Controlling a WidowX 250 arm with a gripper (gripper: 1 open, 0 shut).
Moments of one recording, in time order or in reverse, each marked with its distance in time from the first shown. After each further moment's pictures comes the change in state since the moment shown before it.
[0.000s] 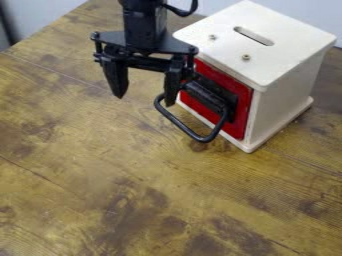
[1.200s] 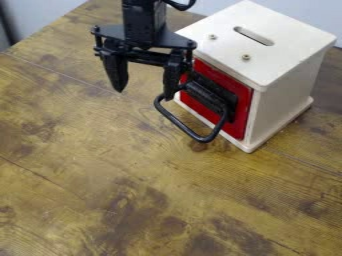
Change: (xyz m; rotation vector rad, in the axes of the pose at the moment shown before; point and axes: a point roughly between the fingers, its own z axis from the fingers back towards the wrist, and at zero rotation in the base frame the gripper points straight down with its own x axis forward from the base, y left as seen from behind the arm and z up) arm 0.010 -0.003 -0.008 0.016 0.014 0.004
